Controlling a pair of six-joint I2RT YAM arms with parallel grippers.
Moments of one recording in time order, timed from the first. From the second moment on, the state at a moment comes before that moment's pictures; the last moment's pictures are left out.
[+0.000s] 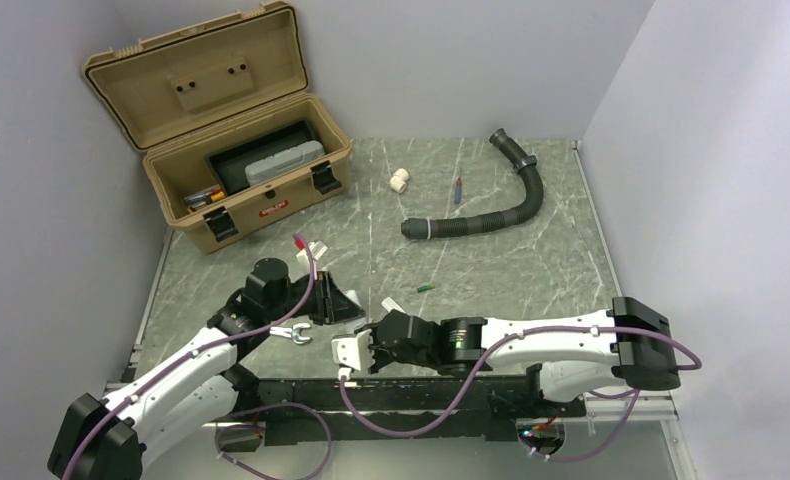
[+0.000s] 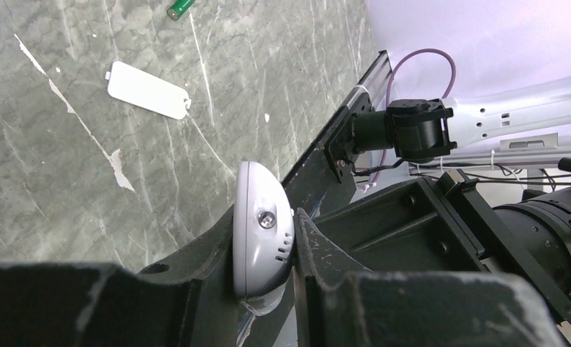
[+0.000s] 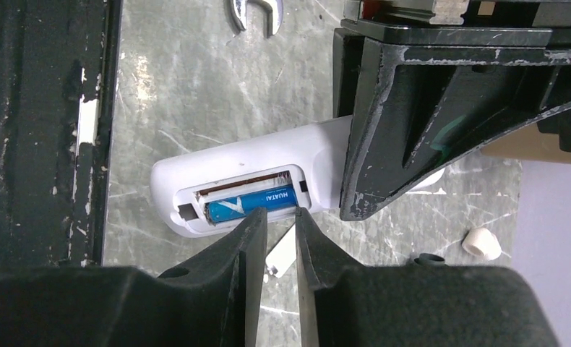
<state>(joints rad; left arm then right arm) -0.57 0.81 0.36 0.05 0.61 -0.78 1.42 1.31 0.80 -0.12 0.20 -0.62</state>
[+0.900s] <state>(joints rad) -0.57 0.63 0.31 0.13 0.58 -0.75 1.39 0.96 0.59 0.10 0.28 -0.24</state>
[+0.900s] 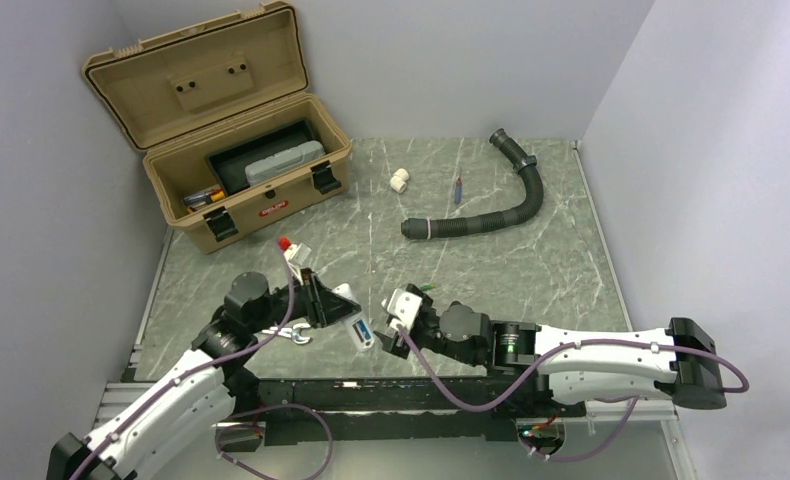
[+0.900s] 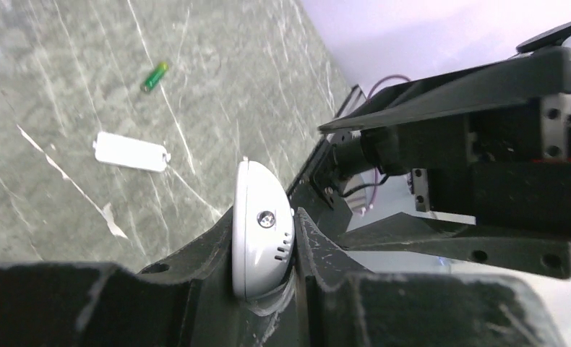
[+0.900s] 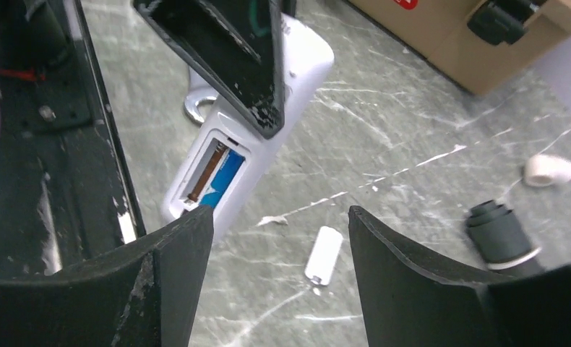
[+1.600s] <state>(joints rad) -0.57 0.51 0.30 0.12 0.50 -0.70 1.22 1.00 0.48 0.42 0.07 0.14</state>
